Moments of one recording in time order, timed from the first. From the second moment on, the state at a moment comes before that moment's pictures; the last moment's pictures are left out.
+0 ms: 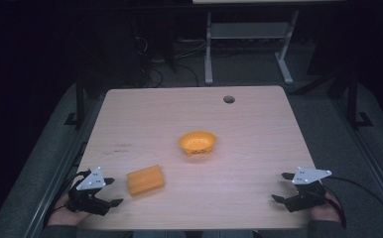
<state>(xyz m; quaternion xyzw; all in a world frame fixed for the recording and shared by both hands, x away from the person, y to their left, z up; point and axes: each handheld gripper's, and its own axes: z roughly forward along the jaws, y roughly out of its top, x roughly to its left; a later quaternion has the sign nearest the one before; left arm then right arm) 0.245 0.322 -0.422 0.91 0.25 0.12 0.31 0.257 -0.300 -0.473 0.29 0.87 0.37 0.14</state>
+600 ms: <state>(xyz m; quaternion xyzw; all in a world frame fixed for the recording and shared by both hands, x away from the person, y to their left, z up) 0.257 0.306 -0.418 0.92 0.22 0.11 0.30 0.256 -0.299 -0.473 0.28 0.87 0.37 0.14</state>
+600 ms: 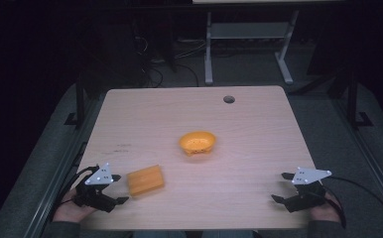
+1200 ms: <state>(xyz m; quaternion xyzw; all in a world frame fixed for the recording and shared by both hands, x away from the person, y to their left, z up) 0.283 0.276 -0.412 0.94 0.18 0.10 0.27 0.256 -0.298 -0.473 0.28 0.88 0.37 0.14</state>
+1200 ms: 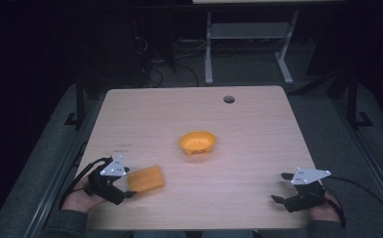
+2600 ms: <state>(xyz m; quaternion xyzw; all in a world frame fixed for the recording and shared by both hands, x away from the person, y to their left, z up) 0.317 0.239 -0.423 0.96 0.15 0.07 0.23 0.256 -0.299 -0.470 0.28 0.87 0.38 0.15</state>
